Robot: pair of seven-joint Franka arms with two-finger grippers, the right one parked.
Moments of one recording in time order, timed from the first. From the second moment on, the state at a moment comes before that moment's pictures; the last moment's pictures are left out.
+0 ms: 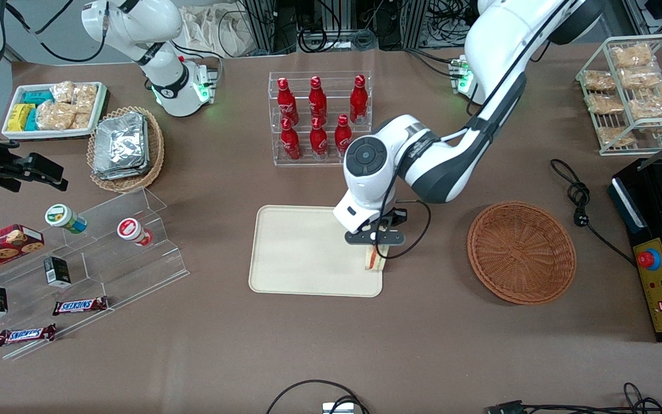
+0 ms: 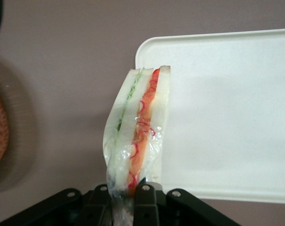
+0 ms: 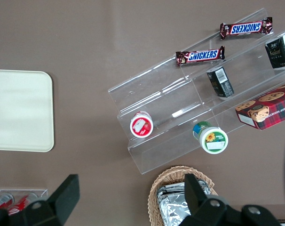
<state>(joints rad) -0.32 0.65 -0.49 -1.46 0.44 1.94 -0.84</state>
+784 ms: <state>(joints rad) -0.36 0.80 -0.49 -1.42 0.59 2.02 -1.00</state>
